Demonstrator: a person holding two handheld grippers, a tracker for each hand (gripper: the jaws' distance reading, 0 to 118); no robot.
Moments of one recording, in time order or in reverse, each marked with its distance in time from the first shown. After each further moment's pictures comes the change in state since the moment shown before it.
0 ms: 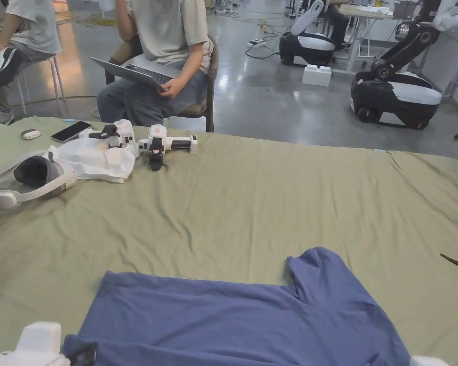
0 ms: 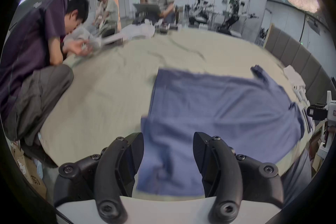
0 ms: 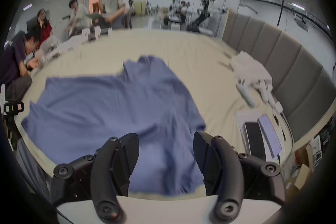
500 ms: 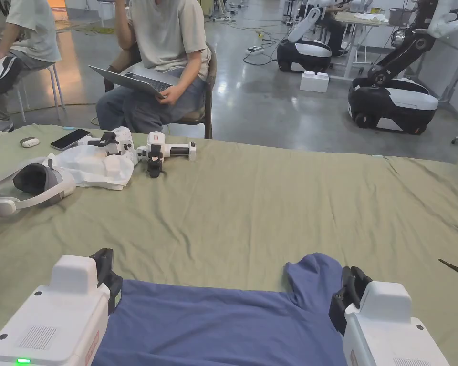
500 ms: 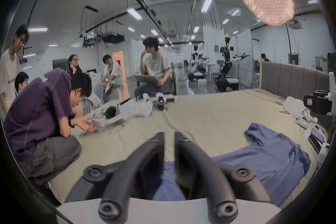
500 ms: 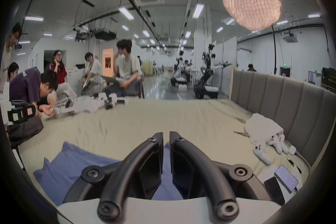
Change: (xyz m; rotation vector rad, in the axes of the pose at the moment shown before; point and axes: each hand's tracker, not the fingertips) left arm 0.071 0.068 0.045 0.523 0.078 -0.106; right arm -0.071 0.071 0.020 0.531 0.049 -0.031
